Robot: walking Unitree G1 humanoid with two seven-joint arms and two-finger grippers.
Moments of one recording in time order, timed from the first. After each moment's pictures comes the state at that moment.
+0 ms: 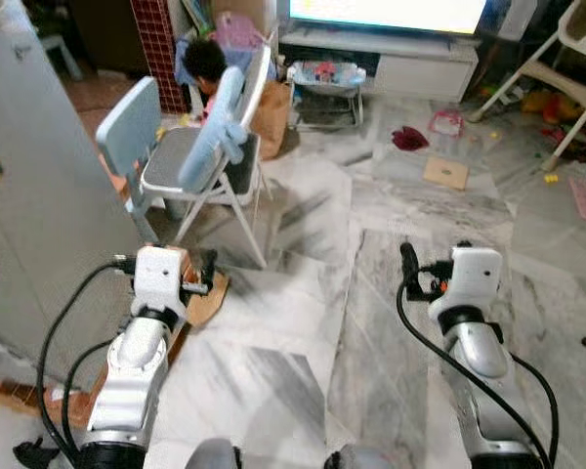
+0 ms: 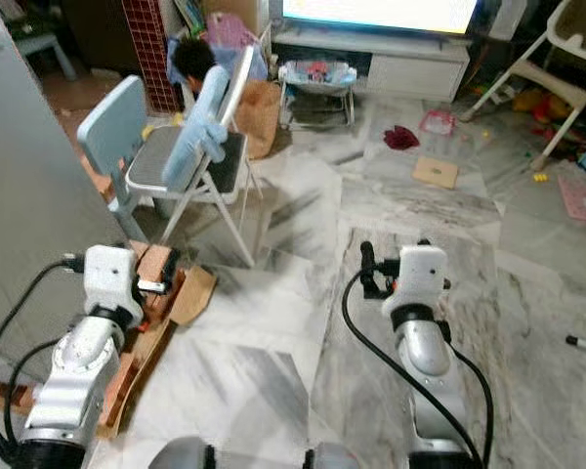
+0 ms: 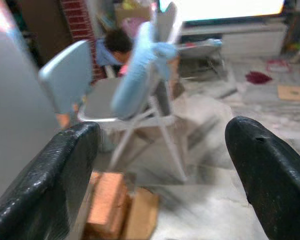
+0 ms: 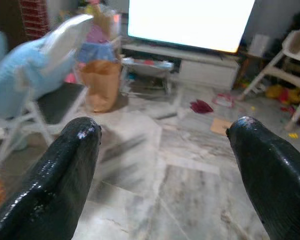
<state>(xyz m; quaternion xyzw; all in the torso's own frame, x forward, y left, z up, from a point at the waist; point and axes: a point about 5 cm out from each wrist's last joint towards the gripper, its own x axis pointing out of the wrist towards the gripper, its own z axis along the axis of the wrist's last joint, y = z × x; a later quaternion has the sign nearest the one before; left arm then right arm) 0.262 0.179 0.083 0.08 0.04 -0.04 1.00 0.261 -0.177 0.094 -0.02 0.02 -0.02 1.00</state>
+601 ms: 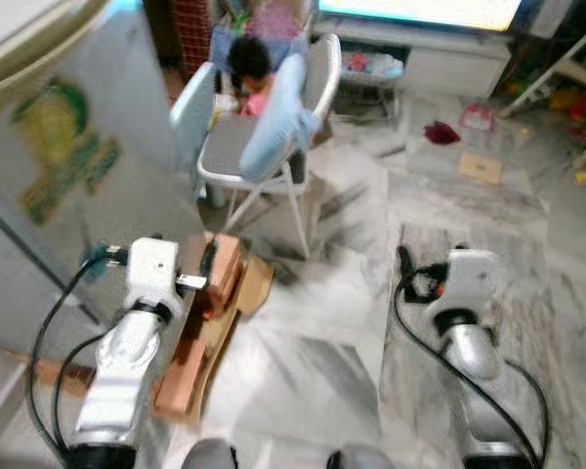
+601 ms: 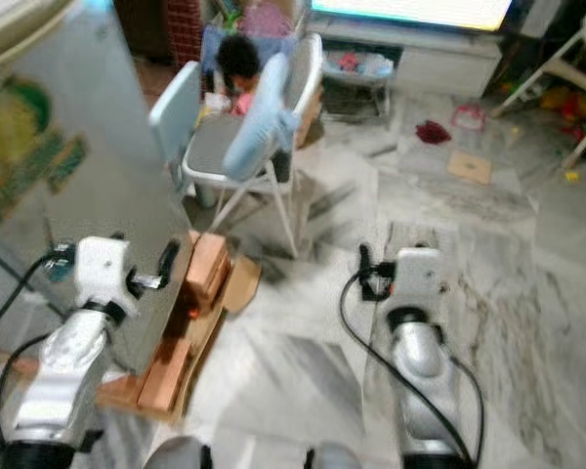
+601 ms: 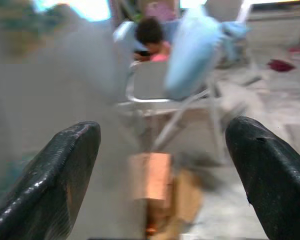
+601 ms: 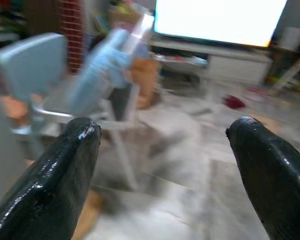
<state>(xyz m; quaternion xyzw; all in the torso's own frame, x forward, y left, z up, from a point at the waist) 0.260 0.189 0.087 0.07 0.05 -0.04 1.00 0.260 -0.163 0.092 -0.01 0.02 0.00 1.00</state>
